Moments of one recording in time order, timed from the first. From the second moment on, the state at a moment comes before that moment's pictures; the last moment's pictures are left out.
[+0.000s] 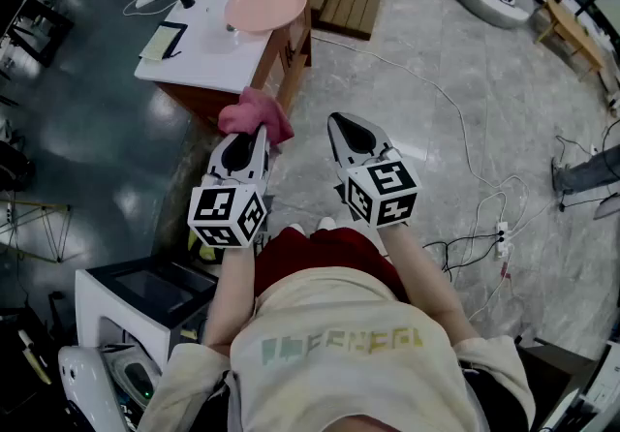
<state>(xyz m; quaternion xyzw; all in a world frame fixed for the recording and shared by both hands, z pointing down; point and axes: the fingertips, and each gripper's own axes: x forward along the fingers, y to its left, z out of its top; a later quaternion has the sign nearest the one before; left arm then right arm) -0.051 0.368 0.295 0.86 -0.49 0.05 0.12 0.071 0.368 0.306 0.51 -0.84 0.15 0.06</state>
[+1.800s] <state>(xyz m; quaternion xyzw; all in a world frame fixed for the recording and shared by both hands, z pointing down) -0.118 0.042 0.296 0.85 -0.52 0.04 0.13 0.064 0.041 0.319 0.50 -0.84 0.20 0.03</state>
